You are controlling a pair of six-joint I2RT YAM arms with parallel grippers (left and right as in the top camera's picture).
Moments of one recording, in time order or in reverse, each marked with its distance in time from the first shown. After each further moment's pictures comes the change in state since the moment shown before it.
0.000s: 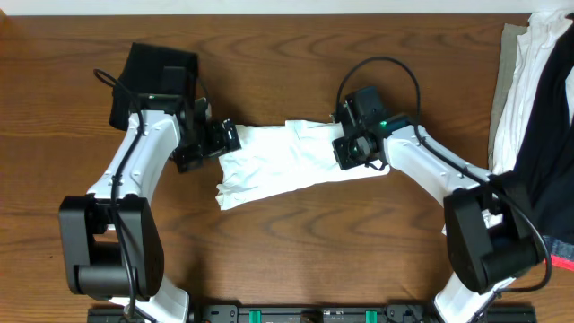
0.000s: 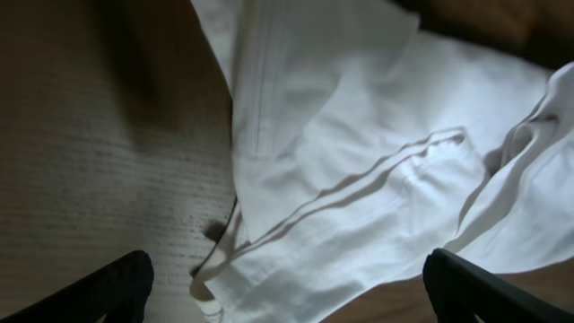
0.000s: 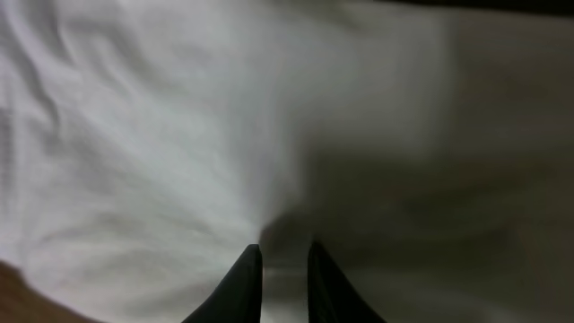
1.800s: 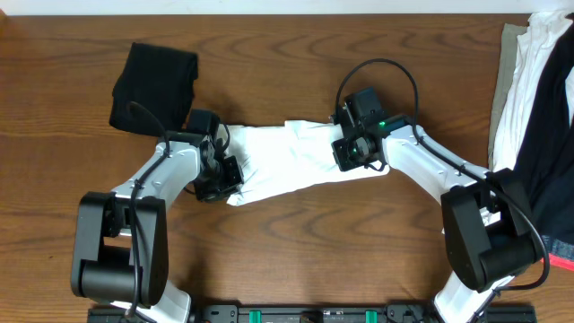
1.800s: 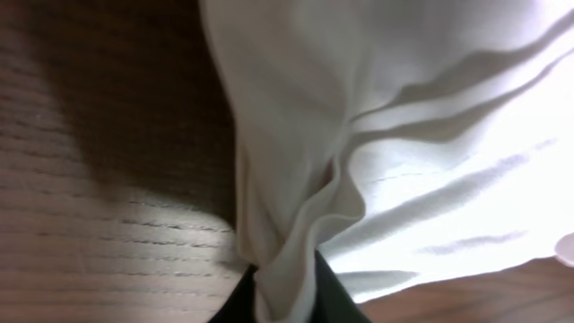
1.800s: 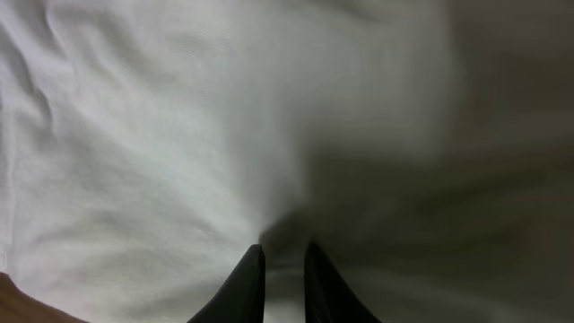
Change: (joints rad) left arm -0.090 -0.022 -0.290 0.175 0.013 -0.091; right arm 0.000 0.005 -0.002 0.000 -0.016 0.001
